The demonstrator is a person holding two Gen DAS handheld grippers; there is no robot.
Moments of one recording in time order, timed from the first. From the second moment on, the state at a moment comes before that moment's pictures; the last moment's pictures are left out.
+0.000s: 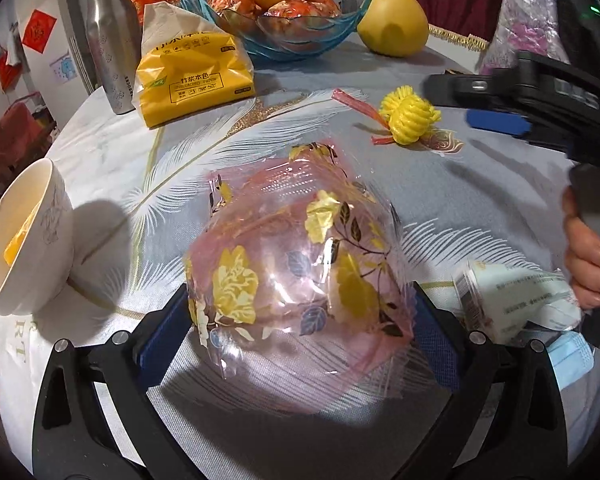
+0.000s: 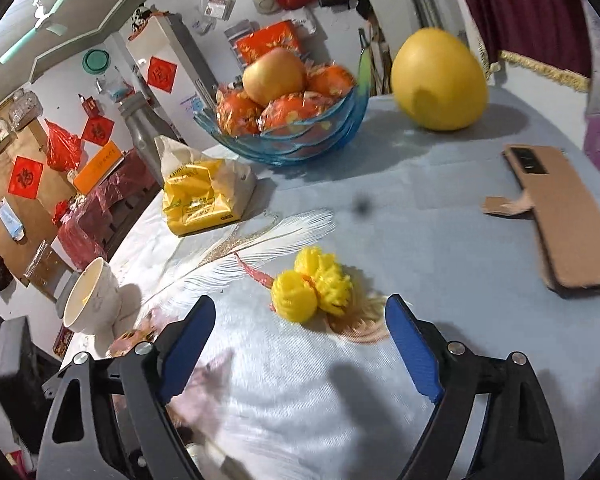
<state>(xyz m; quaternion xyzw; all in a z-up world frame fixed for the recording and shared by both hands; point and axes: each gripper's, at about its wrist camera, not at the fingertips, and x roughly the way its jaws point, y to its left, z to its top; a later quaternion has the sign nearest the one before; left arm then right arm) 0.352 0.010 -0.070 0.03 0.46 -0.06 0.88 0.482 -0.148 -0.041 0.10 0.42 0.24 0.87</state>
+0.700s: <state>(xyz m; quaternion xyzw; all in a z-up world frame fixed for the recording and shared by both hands) 0.345 0.013 -0.067 0.03 0.46 -0.08 0.88 0.494 -0.145 -0.058 0.09 0.43 0.25 0.86</state>
